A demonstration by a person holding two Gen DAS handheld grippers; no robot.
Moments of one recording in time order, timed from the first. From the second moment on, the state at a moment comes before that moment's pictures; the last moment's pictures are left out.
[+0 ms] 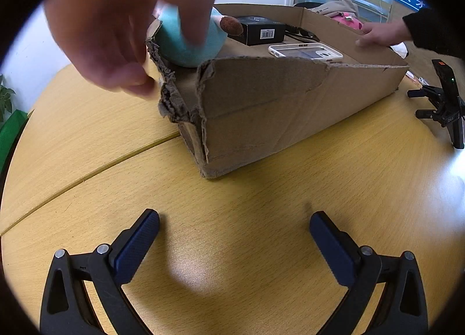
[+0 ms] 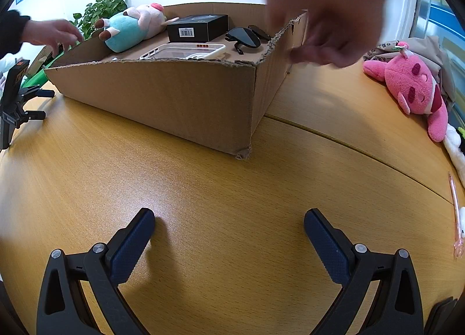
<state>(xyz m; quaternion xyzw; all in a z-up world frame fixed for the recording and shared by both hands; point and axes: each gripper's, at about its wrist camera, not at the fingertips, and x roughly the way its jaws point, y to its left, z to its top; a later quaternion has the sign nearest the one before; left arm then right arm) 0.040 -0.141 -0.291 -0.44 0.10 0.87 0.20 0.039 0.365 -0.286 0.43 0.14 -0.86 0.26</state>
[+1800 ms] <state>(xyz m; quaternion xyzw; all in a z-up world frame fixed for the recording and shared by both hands) 0.039 -0.141 -0.291 -0.44 0.10 0.87 0.20 0.040 0.365 -0.286 0.43 0.14 -0.86 0.25</state>
